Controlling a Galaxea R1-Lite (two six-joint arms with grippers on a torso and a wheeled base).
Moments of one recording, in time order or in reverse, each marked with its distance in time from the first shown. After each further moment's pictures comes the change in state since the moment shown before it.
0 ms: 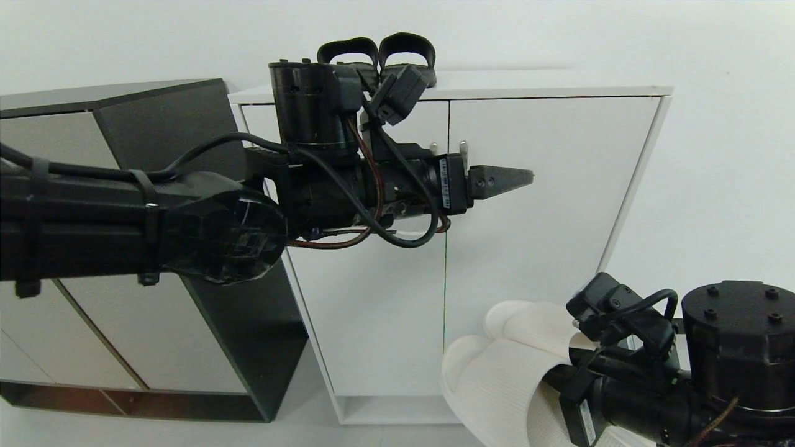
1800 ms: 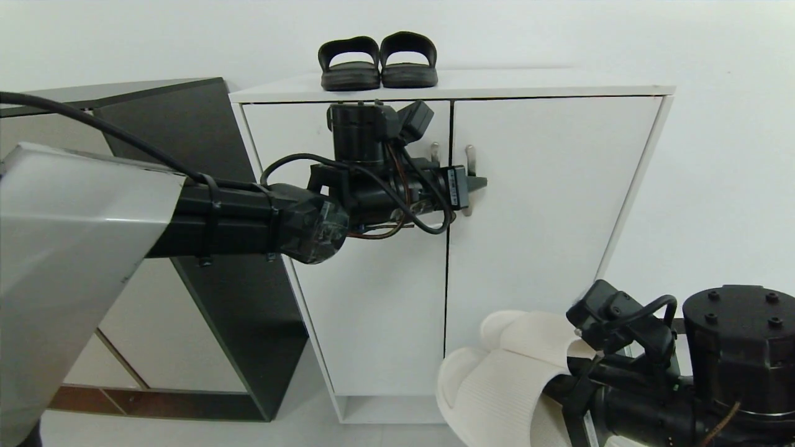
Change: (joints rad) left arm 0.045 0.216 -0.203 0.003 0.101 0.004; right arm 0.000 -0.010 0.017 0.006 0.082 0.004
